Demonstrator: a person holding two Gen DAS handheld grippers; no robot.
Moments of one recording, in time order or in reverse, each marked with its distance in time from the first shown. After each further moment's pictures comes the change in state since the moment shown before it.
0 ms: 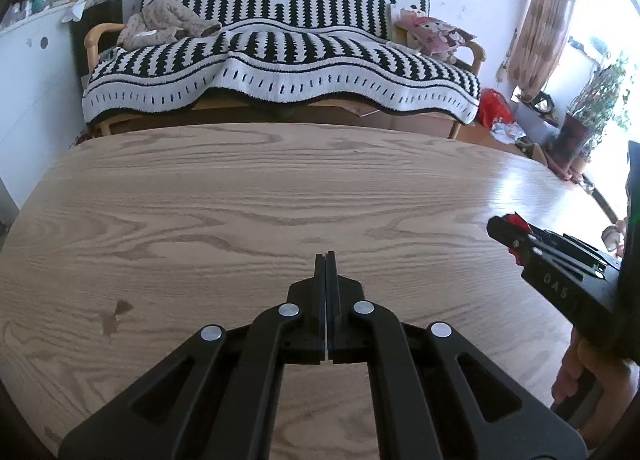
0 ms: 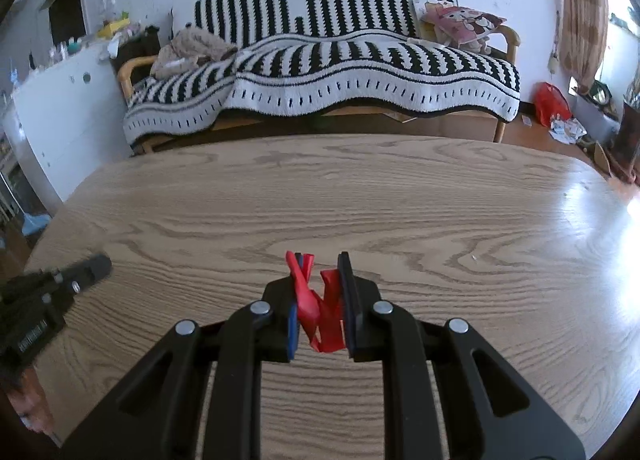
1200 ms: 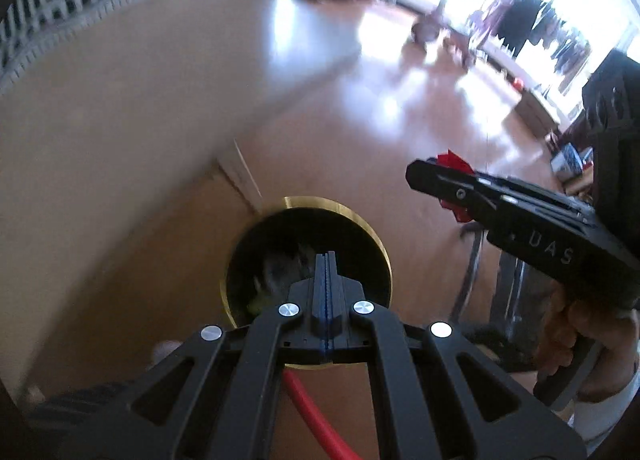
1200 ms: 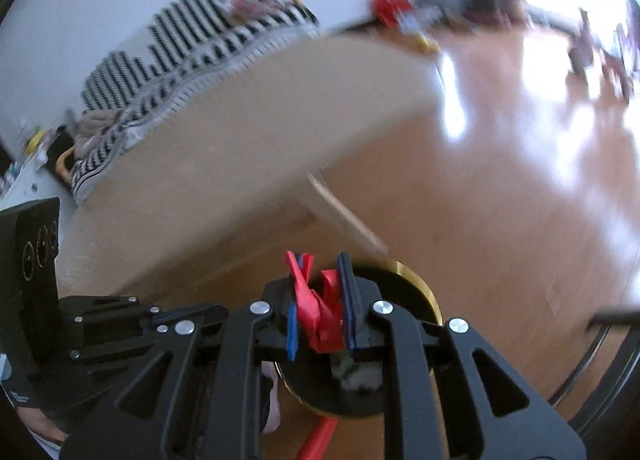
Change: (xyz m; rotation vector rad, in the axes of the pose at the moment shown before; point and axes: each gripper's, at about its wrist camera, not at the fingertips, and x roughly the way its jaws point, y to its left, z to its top) left arm -0.091 -0.380 -0.268 0.584 0.466 -0.545; right arm -0.329 -0.267 -0.330 0.531 0.070 -0.163
